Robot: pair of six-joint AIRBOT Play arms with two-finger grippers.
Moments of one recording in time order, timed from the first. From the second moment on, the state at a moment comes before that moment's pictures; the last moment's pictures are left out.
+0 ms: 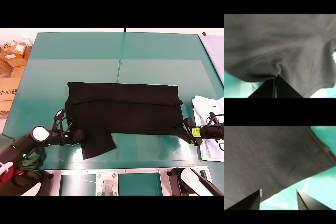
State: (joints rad) left arm -0.32 -0.93 0.31 0.74 -0.68 -1.50; right arm -0.68 -0.98 0.48 -1.05 1.15 1.62
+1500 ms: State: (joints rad) left arm -0.33 -0.86 0.88 1.09 -1.17 -1.52; right arm -0.68 -1.00 0.67 -1.14 1.26 1.60
